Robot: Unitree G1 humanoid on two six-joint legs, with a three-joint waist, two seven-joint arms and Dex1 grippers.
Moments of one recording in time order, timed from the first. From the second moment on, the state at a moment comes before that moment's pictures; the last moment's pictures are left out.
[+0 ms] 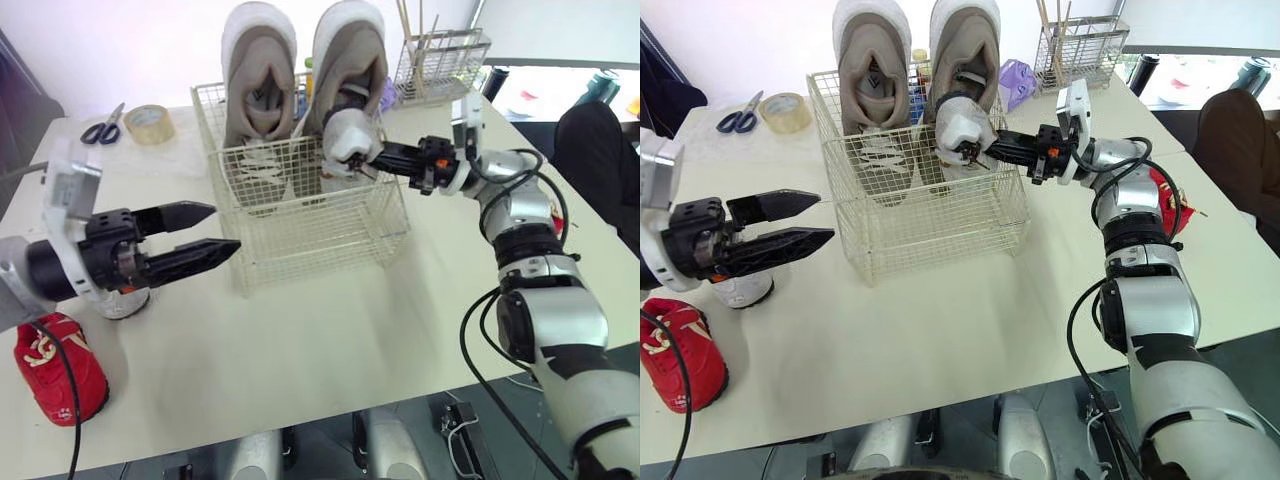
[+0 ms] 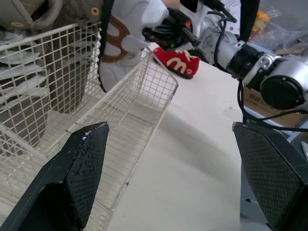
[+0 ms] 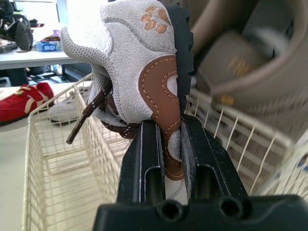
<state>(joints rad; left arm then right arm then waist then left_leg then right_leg) -0.16 1.11 0.57 -0.52 -1.53 0.95 -0.53 -1.15 -0.46 -0.04 0.98 0.38 -0.07 1.42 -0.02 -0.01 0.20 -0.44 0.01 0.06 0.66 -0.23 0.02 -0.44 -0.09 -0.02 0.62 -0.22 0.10</state>
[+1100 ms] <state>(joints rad) -0.19 1.05 0.51 -0.48 -1.41 0.95 -0.54 -1.00 -0.59 -0.13 0.62 0.38 0.18 1.32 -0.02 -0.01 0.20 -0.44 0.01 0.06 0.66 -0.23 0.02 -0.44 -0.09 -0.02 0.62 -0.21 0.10</state>
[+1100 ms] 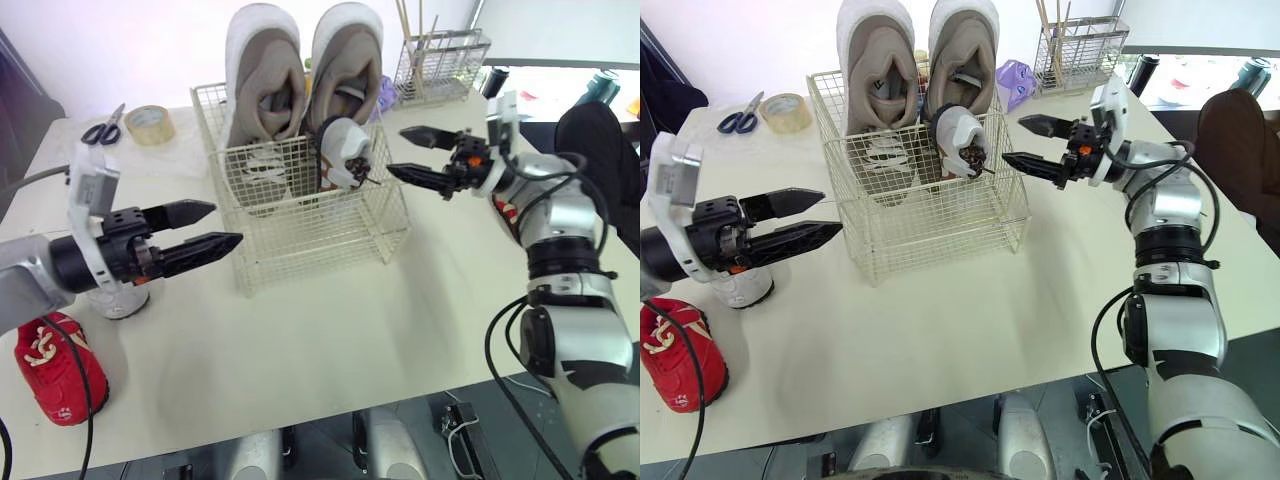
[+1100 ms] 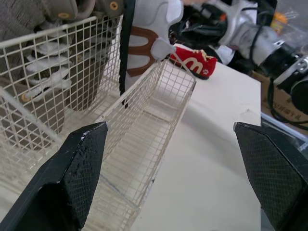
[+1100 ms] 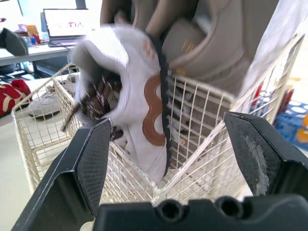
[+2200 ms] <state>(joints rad) -0.40 1.25 0.30 0.78 -0.66 0.92 -1.06 -0.86 -0.74 0.12 -0.33 0.78 0.91 1.19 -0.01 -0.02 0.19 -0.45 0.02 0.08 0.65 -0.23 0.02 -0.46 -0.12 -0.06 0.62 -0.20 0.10</state>
